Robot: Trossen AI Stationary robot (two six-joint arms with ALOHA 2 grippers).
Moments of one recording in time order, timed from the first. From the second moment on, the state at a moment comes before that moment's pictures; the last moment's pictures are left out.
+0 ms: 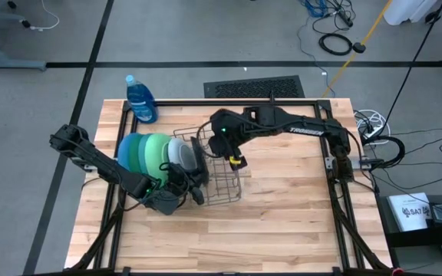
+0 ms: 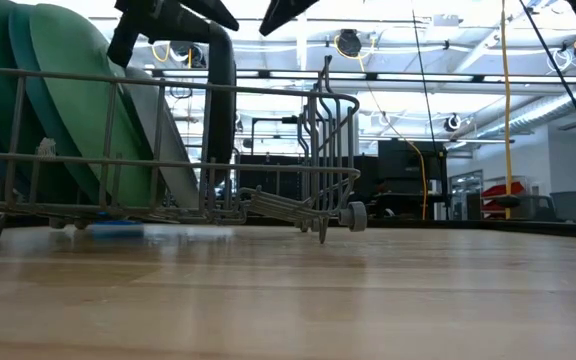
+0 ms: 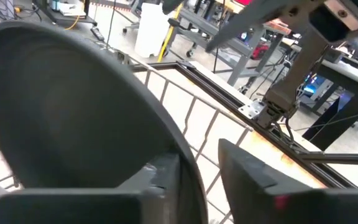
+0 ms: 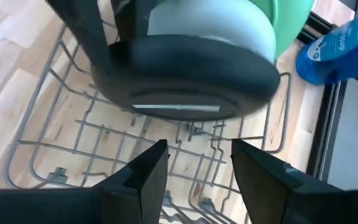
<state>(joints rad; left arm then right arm) -0.52 1.42 0.85 0.09 -1.07 -0.86 -0.04 1.99 2.22 -1.16 -0.03 -0.50</state>
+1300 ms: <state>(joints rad) -0.52 1.41 0.84 0.11 -1.01 -0.83 -0.04 1.99 2.22 -1.21 -0.08 -0.49</state>
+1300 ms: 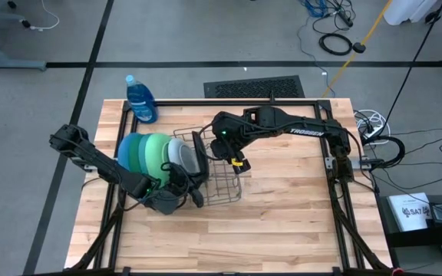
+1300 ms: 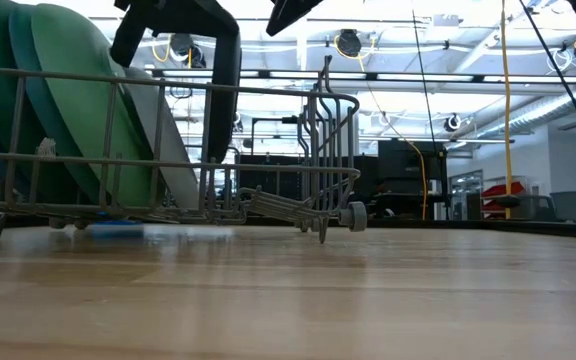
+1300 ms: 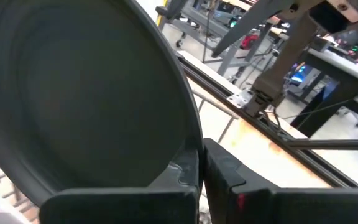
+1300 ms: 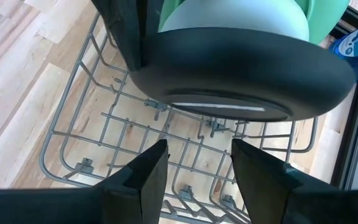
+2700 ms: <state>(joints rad) -0.47 1.43 0.78 0.21 -0.88 -0.83 -0.02 2.00 2.22 -1.20 -0.07 -0.48</state>
